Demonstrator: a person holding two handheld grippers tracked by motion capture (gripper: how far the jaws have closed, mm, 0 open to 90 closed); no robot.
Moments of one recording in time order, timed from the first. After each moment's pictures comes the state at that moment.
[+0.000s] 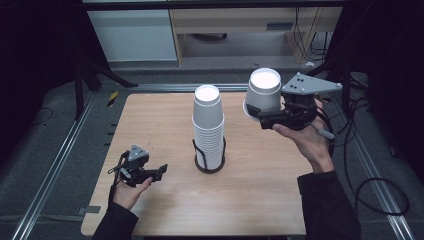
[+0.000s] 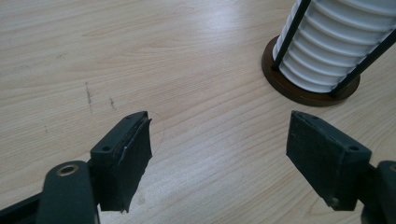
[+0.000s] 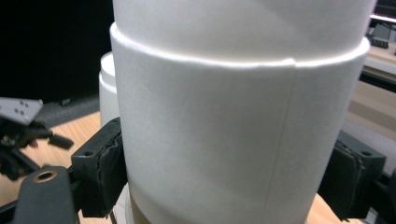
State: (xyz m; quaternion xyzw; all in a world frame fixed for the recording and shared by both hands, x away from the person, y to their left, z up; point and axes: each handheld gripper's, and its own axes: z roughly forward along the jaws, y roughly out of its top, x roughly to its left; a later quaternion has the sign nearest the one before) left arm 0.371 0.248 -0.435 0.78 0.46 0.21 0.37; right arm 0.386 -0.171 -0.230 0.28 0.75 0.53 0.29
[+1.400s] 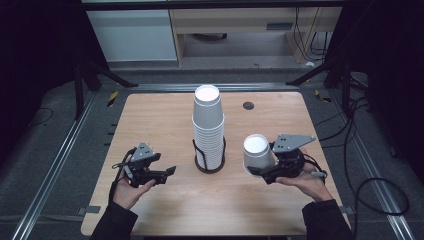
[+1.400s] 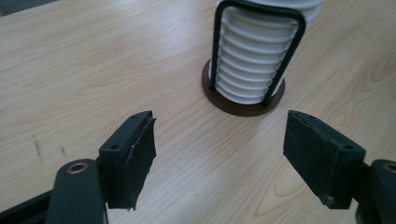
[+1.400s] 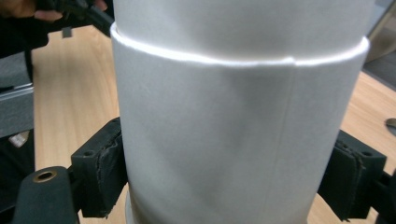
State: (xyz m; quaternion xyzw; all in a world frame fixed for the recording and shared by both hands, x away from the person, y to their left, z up) left arm 0.365 0.228 -0.410 0.82 0.37 0.17 0.41; right arm 0.369 -0.188 -0.372 0.20 0.84 0.48 0.14
